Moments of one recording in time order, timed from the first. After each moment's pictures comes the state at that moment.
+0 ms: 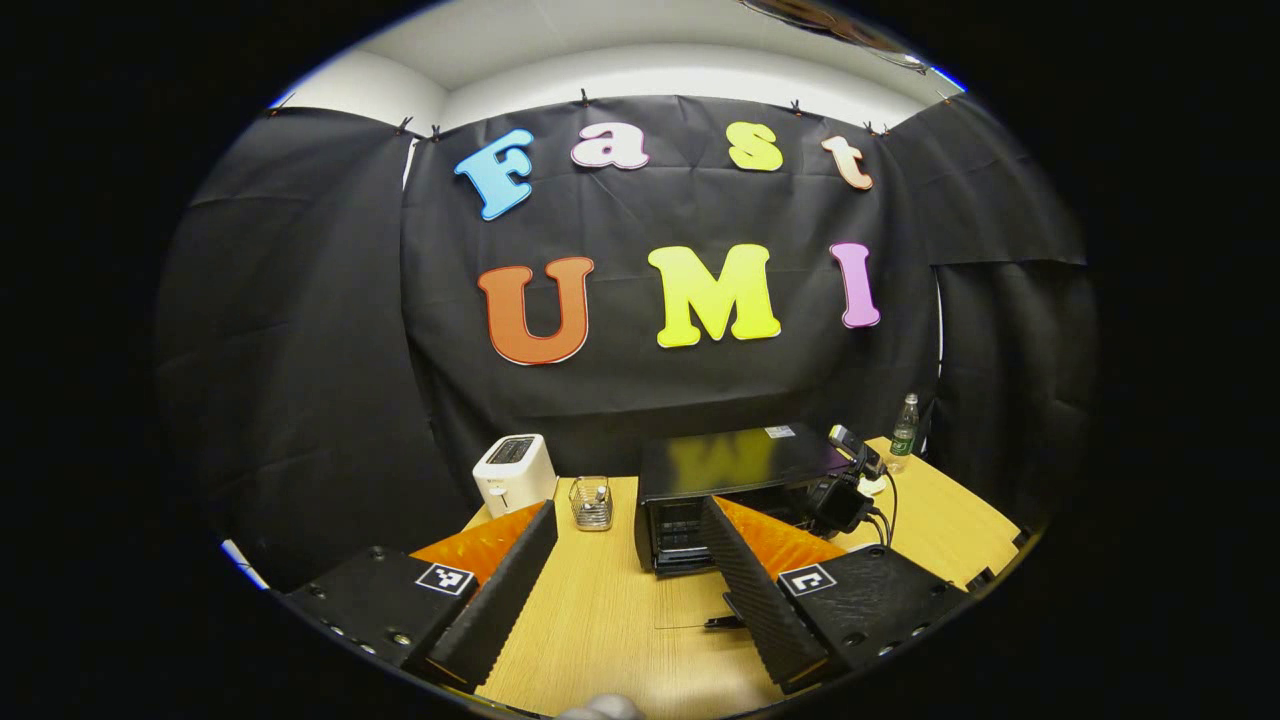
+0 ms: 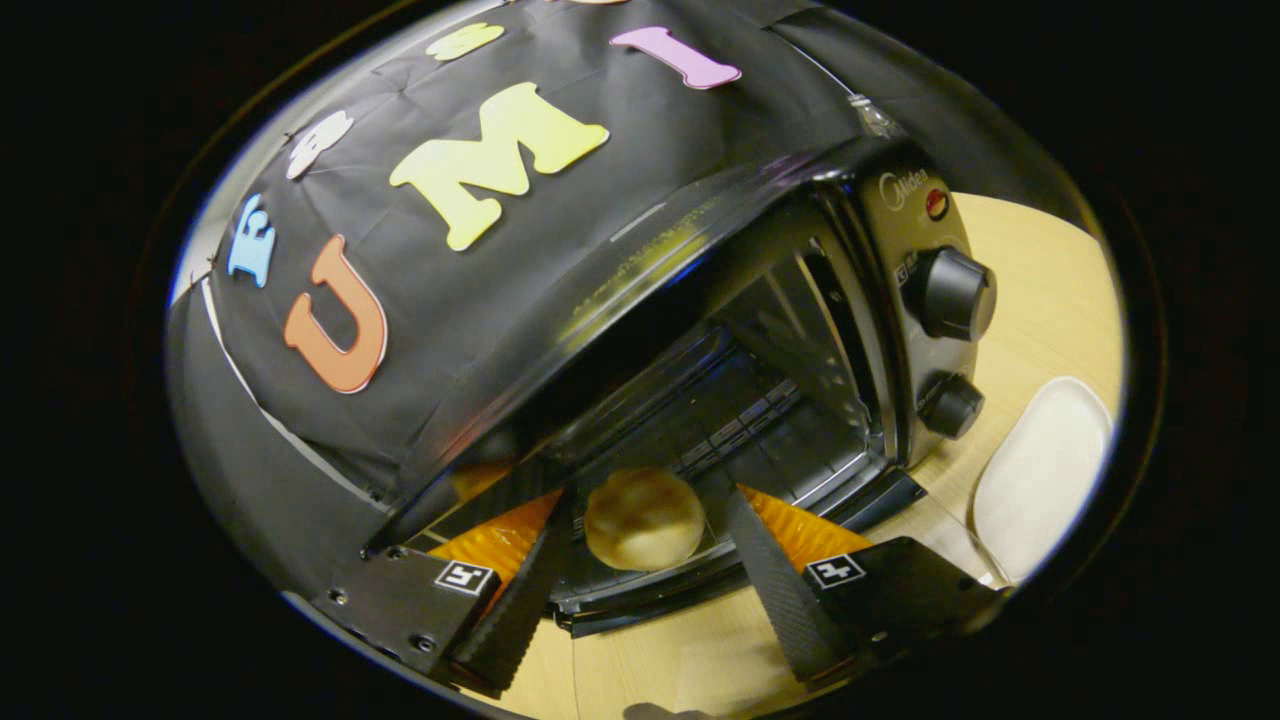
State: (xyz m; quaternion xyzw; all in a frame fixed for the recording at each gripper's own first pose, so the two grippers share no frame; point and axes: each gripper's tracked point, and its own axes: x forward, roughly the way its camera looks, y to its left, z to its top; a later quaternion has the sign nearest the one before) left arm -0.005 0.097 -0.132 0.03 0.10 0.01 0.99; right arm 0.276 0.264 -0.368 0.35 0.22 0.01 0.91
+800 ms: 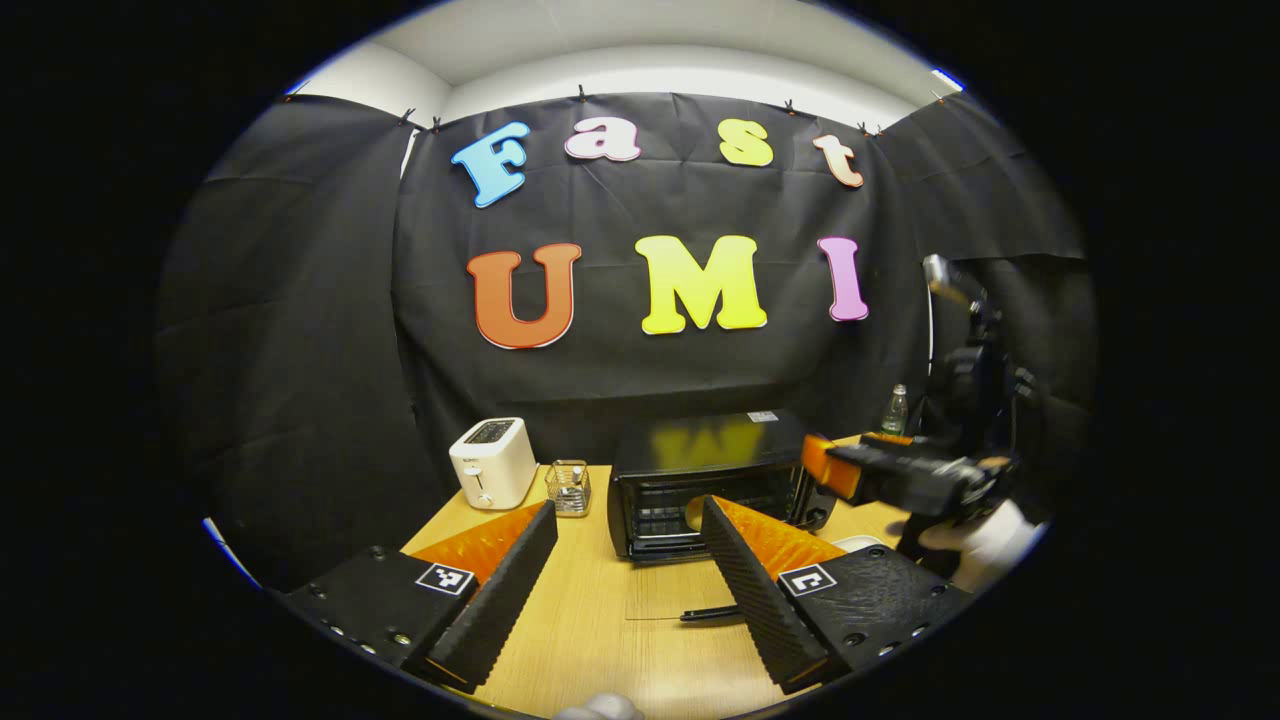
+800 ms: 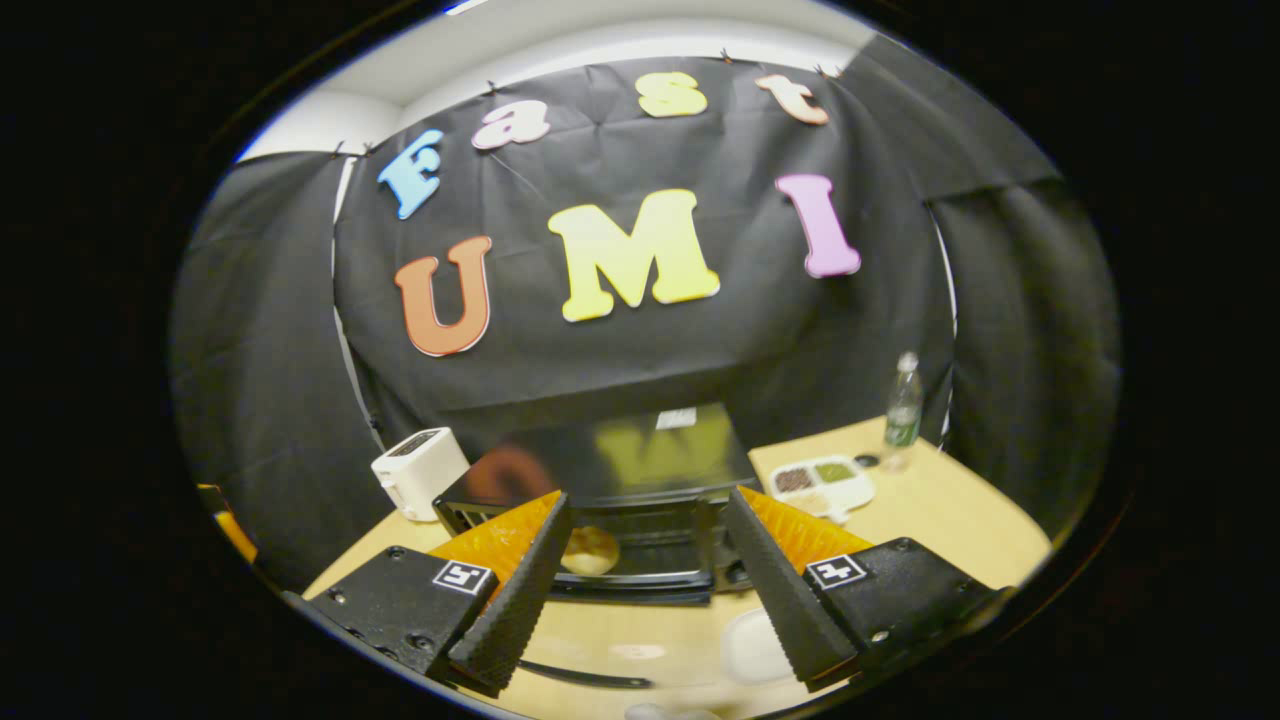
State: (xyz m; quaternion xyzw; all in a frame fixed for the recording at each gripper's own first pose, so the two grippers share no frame) left arm -0.009 0.068 -0.187 0.01 0.10 0.00 1.00; right arm 0.139 0.143 -0.200 0.06 0.07 0.05 0.99
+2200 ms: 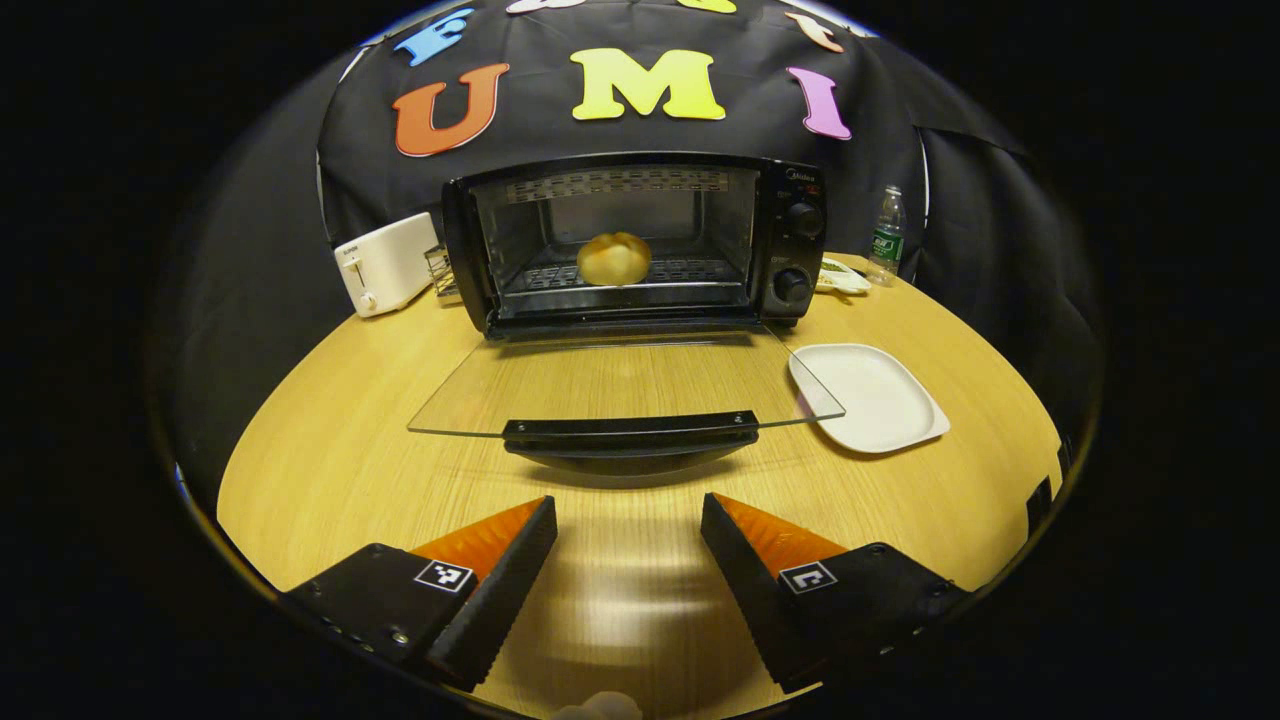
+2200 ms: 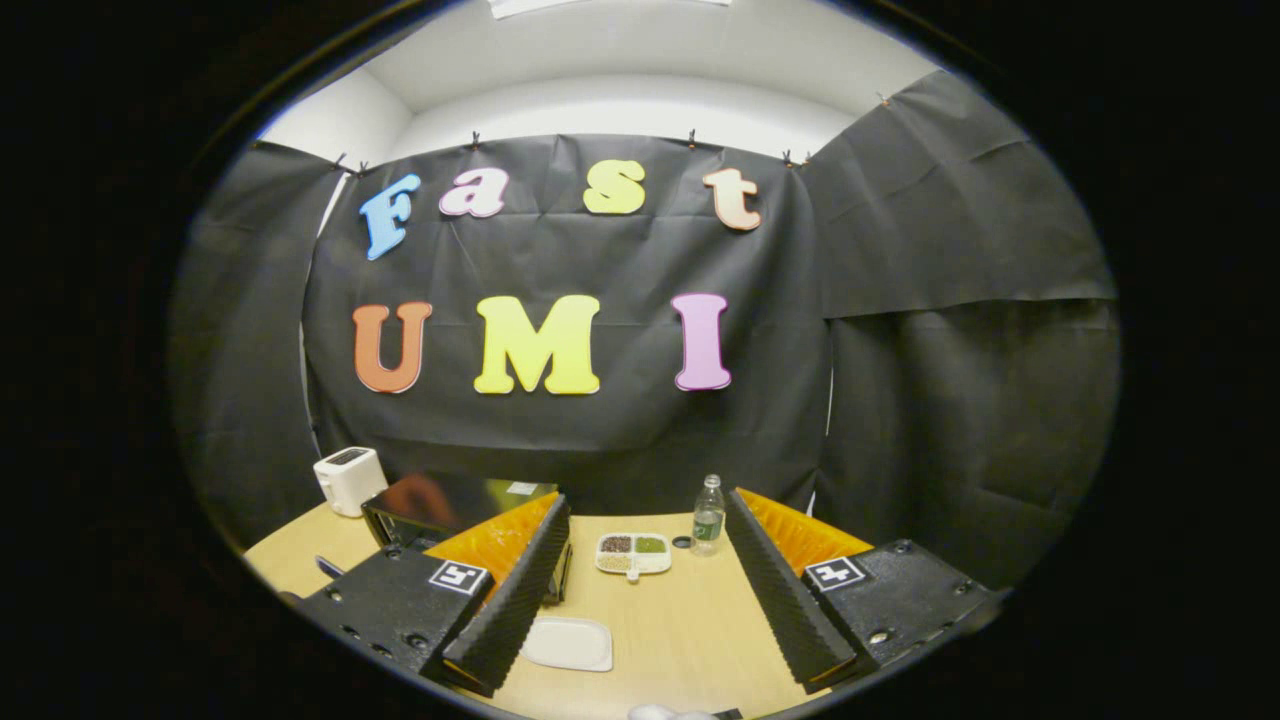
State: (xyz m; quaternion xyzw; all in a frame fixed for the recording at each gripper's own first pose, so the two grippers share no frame) left arm -0.004 -0.055 -0.456 0.01 0.33 -0.03 0.94; right arm -0.004 -0.053 -0.080 0.00 0.02 -0.05 1.00
